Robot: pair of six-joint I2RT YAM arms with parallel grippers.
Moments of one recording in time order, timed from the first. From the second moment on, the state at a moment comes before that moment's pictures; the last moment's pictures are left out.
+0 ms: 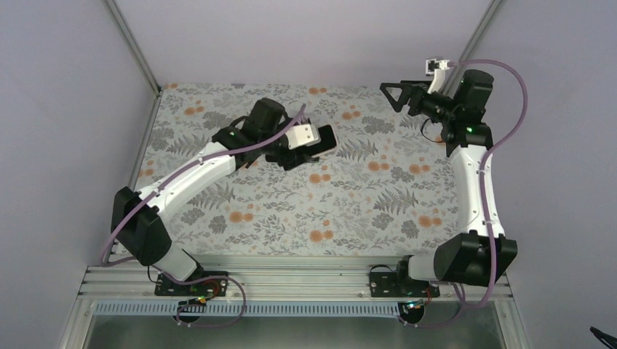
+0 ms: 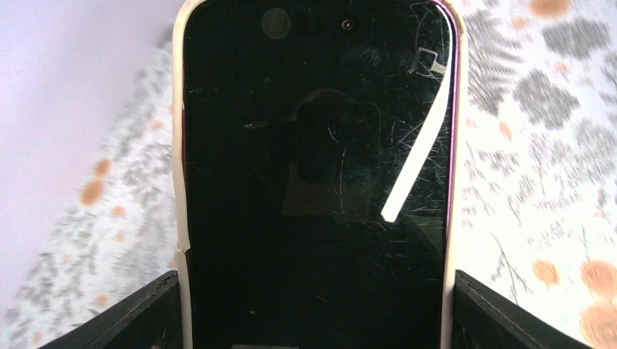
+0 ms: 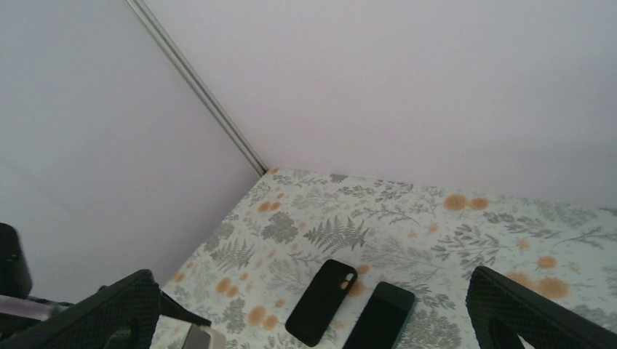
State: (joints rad) left arm -0.67 1.55 1.38 -0.55 0.31 0.60; right arm -0.13 1.34 1.42 -0.34 -0.90 0.23
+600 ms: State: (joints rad) left arm -0.61 1.54 1.58 -0.49 0.16 0.33; right arm 0.12 1.41 1.37 -0.13 -0.94 0.57
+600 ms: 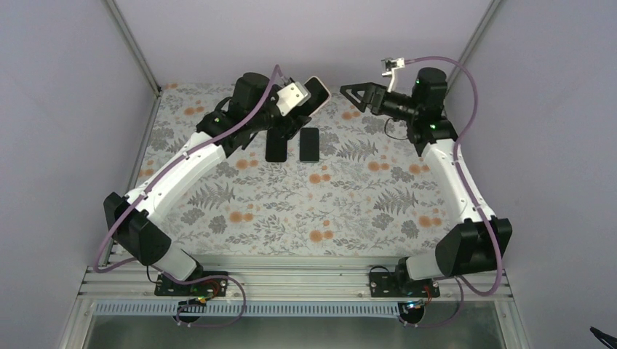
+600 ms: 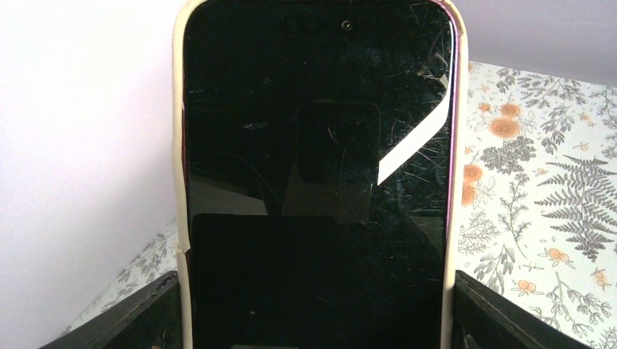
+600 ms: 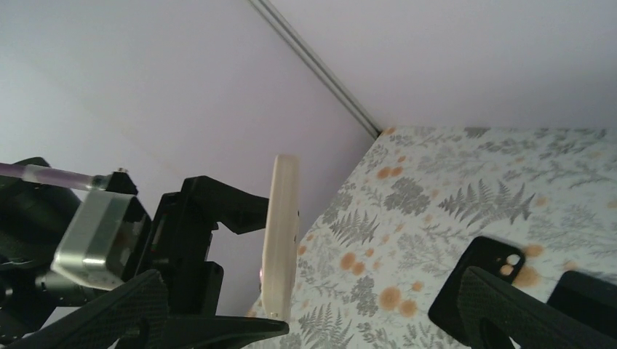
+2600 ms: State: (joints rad) left arm -0.59 1.59 1.63 -0.48 0.26 0.24; right arm 0.30 1.54 1.35 -0.05 -0.83 0.78
